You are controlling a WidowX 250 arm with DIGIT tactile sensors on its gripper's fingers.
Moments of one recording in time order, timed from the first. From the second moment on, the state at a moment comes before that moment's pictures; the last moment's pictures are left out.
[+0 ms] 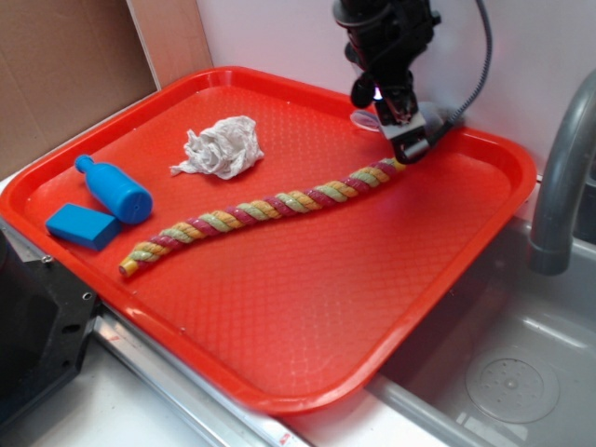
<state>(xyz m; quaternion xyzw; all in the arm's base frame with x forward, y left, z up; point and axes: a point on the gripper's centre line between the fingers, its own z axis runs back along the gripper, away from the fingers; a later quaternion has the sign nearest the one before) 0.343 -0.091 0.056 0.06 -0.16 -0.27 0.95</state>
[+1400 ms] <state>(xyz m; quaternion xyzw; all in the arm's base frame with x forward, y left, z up) 0.330 -0.110 0.044 0.00 -0.10 -0.26 0.96</state>
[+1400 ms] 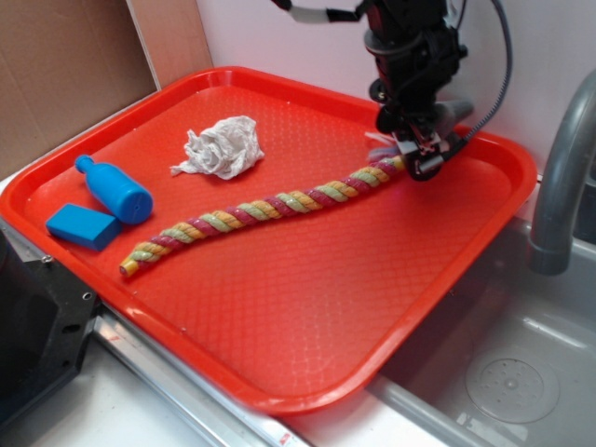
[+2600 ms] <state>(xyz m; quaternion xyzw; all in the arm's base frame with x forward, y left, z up) 0.323 -0.145 0.088 0.01 -0.14 -0.51 0.85</state>
